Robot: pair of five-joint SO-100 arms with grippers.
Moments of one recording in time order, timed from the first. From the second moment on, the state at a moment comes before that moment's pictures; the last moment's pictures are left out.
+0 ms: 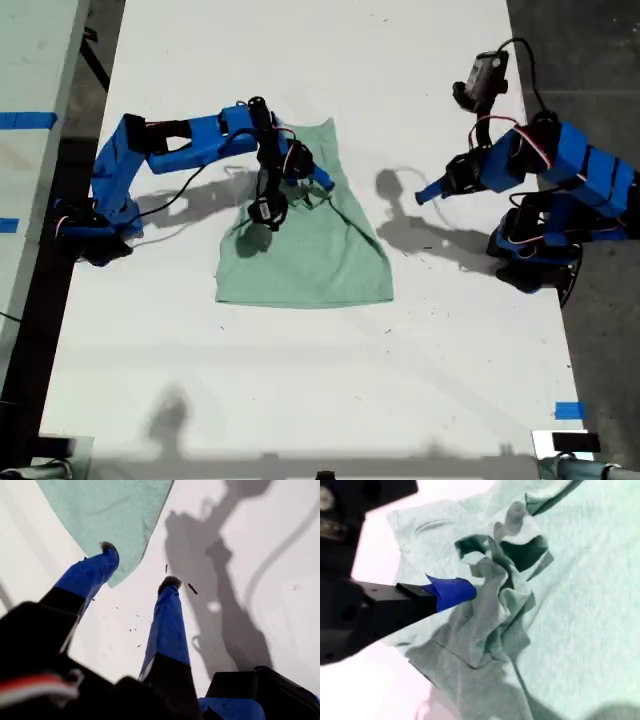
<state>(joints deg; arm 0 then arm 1) -34.1 50.7 54.6 76.6 29.9 25.1 142.2 118.7 84.8 -42.6</state>
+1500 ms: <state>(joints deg) -13.4 107.6 113.7 69.9 4.0 3.4 99.3 130.9 45.8 -31.8</state>
